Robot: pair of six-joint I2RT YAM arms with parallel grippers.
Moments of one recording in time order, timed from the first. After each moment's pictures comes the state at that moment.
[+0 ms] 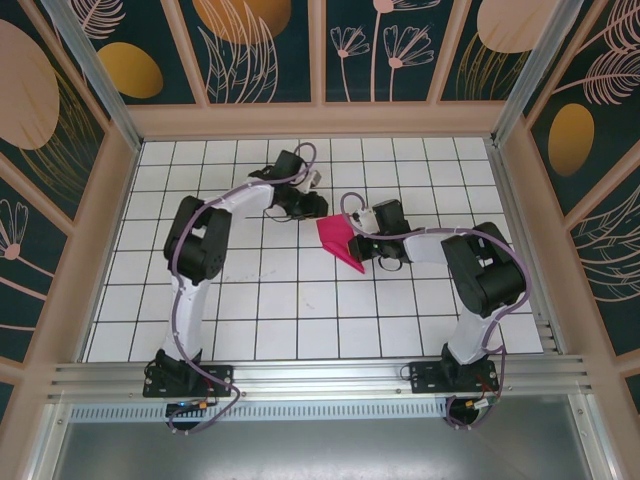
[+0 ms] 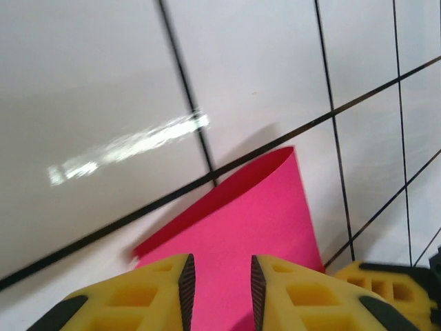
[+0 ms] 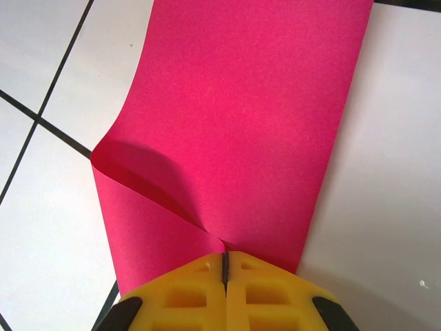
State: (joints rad) left arm -0.46 2.19 1.63 -0.48 0.54 -0.42; right arm 0.45 1.78 0.82 0.06 -0.39 0.14
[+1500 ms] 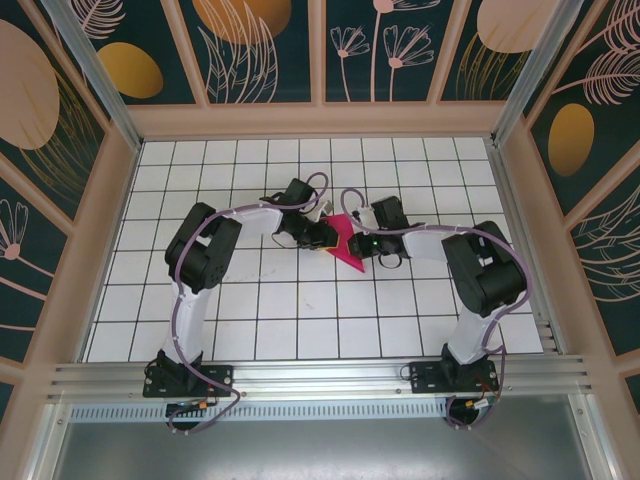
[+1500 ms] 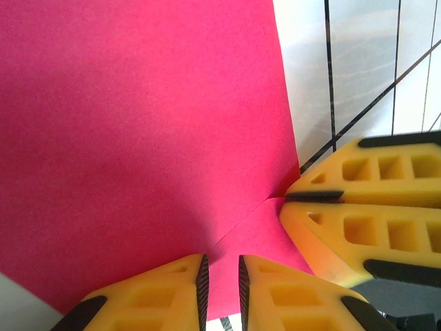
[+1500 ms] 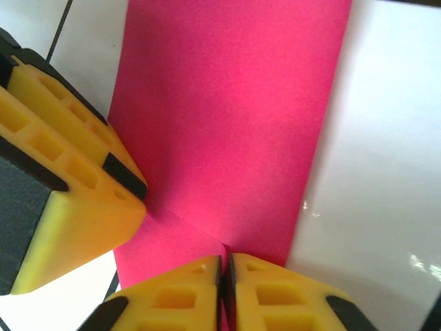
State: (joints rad) left arm -0.56 2.17 1.40 -0.32 0.67 -0.50; right arm 0.45 1.78 0.87 -0.04 -0.36 0.16
